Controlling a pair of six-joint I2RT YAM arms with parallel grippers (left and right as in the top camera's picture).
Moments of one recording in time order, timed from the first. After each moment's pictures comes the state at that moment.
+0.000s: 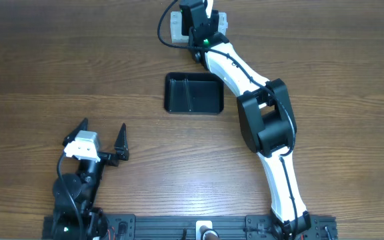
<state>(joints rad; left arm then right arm) -0.08 0.01 0.01 -0.07 0.08 -0.08 0.44 2.40 1.93 -0.11 0.41 0.28</state>
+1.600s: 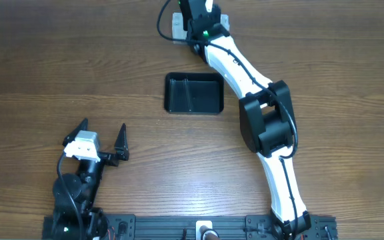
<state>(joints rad) -0.08 0.01 0.01 -0.07 0.08 -0.08 0.45 2.40 2.07 -0.29 0.48 0.25</state>
